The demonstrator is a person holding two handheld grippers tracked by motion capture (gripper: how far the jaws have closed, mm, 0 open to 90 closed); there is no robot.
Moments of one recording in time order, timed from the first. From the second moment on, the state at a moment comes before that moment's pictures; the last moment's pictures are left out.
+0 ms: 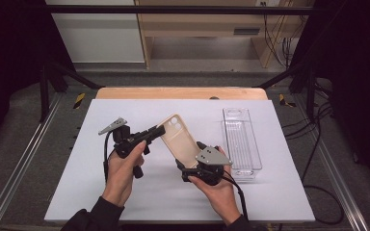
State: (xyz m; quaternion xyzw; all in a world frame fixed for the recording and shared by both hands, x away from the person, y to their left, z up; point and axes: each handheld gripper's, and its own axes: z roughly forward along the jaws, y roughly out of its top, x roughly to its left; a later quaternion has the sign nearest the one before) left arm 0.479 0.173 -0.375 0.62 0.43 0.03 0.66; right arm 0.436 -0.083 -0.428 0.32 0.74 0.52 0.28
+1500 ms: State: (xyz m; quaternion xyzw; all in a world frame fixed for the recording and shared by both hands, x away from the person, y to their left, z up) left arm 0.451 0.136 -0.371 0.67 0.39 0.12 0.62; right arm 0.456 -0.070 -0.403 0.34 0.75 0.52 0.23
